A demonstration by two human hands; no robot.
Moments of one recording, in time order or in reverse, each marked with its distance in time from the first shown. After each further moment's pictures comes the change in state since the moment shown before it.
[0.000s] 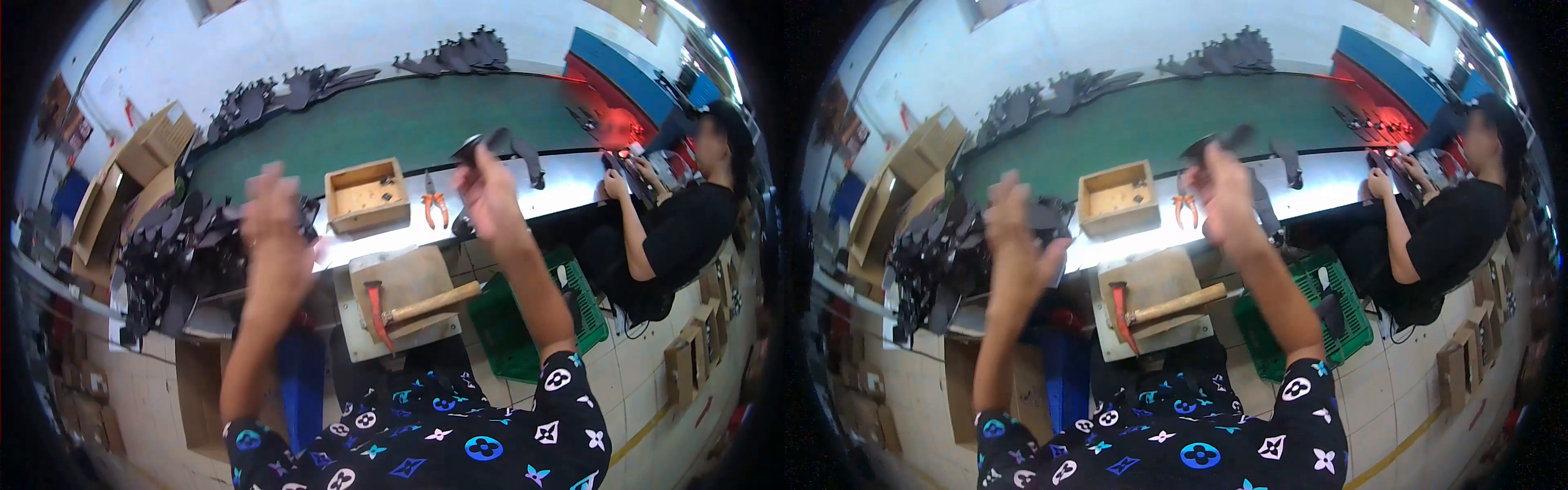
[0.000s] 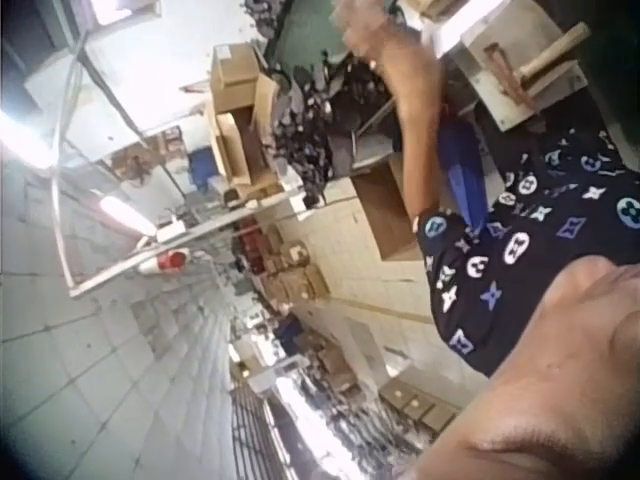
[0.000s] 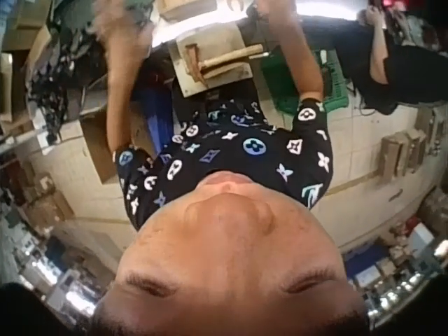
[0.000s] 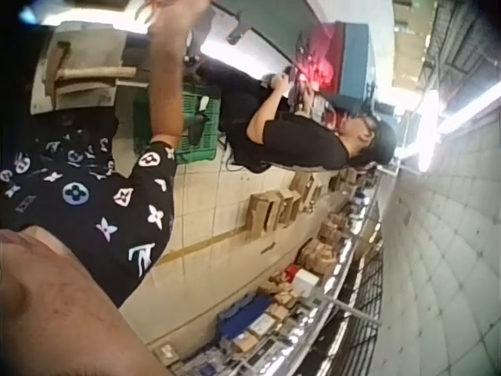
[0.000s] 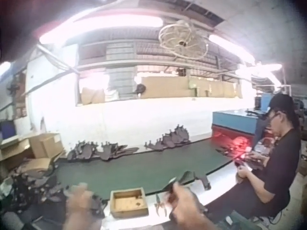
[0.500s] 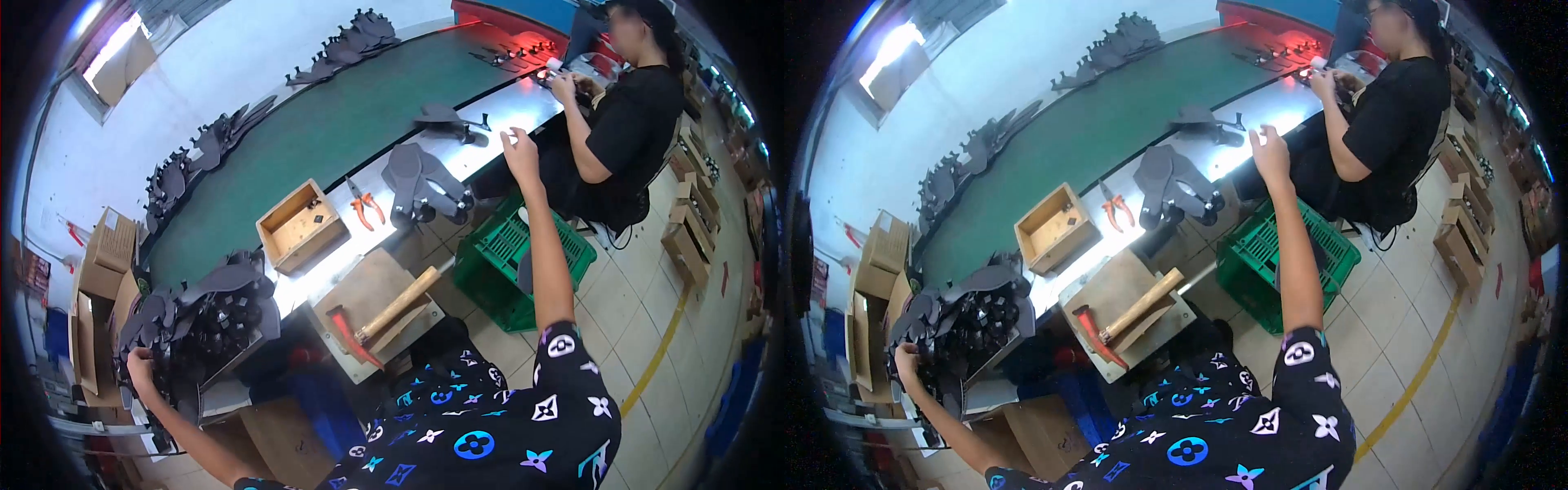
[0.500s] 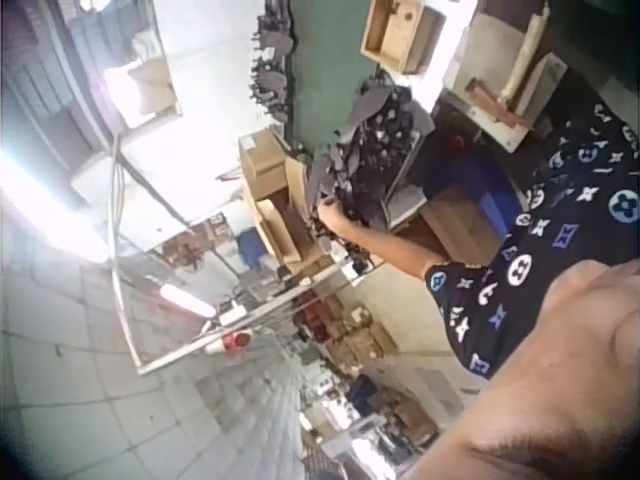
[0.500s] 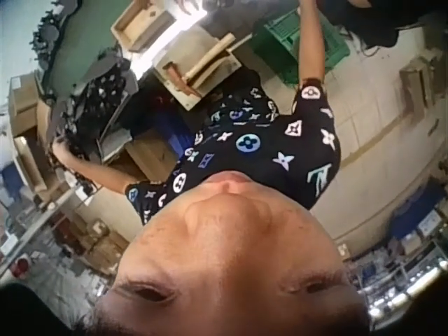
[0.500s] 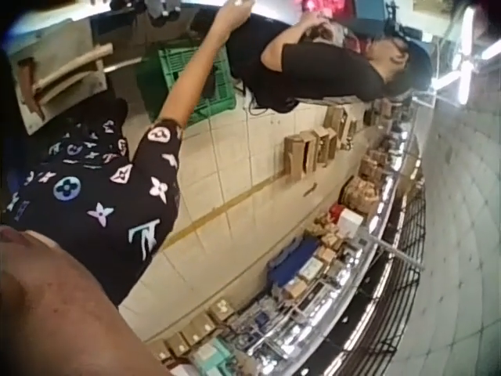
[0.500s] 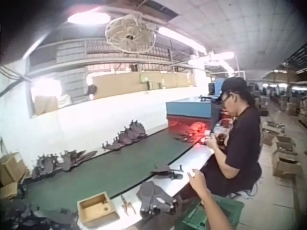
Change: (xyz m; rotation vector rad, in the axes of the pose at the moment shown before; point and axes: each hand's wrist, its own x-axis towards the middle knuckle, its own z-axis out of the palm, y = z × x) left_hand -0.091 -0.416 -0.103 0.229 -0.407 -0.809; right_hand 0.047 -0.084 -0.277 -1.661 0.696 -0.669
